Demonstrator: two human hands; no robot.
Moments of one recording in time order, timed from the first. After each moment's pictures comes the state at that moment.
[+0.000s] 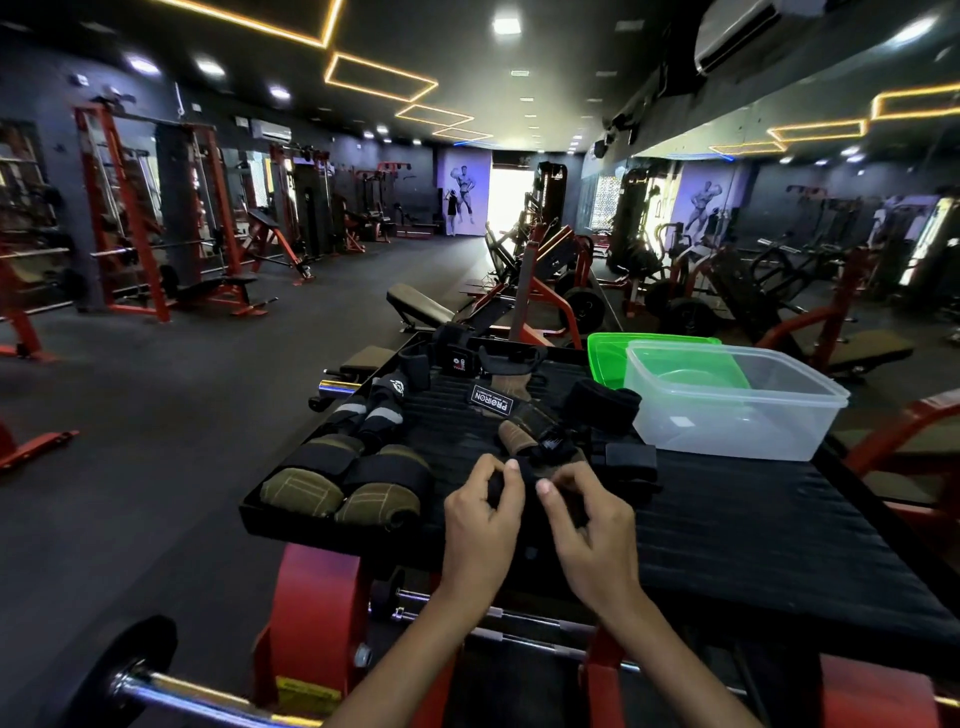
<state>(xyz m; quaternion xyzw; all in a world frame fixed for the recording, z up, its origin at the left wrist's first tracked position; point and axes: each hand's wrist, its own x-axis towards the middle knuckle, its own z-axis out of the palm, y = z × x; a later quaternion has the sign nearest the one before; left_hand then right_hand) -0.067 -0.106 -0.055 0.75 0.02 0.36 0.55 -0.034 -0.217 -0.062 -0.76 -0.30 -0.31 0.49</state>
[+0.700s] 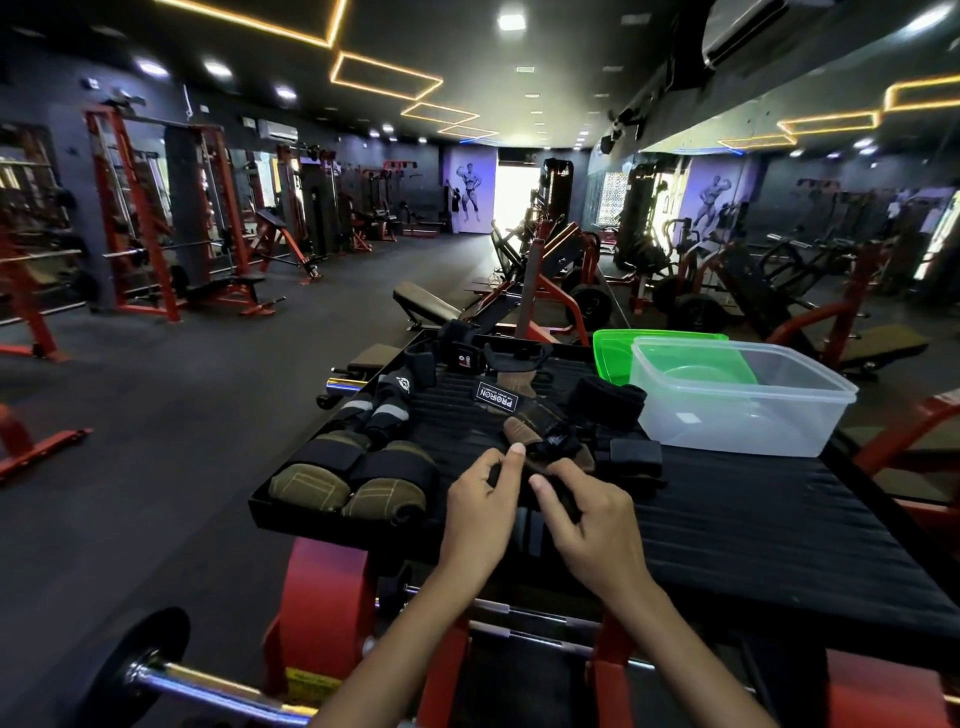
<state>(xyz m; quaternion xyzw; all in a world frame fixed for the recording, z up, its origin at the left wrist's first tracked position) -0.062 -0.100 -0.046 0.76 0.06 0.25 0.59 -0.031 -0.220 -0.056 -0.80 -0.32 -0.32 0.39</state>
